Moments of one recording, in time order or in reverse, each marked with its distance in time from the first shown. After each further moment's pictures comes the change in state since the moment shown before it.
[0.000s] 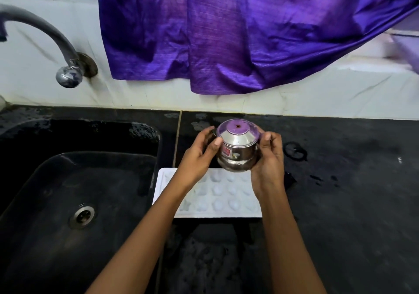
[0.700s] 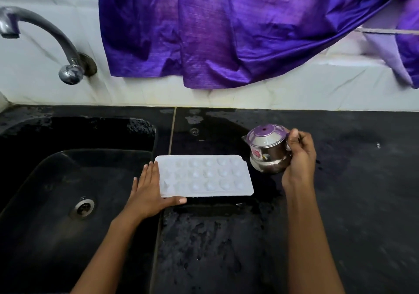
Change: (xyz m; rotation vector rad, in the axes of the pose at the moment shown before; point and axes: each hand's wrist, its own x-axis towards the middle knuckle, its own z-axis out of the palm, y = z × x) left_hand -0.088 -0.066 -0.067 0.953 -0.083 -0.286; right_hand -0.023 -0.051 -0.061 -0.188 0.239 -0.170
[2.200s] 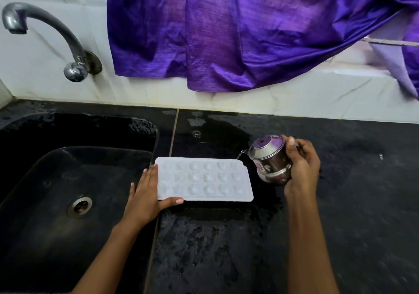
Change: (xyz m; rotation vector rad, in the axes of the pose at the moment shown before) left_hand -0.005 -0.002 0.015 -0.136 0.209 0.022; right_hand -0.001 0.000 -0.004 -0.090 -0.022 0.010
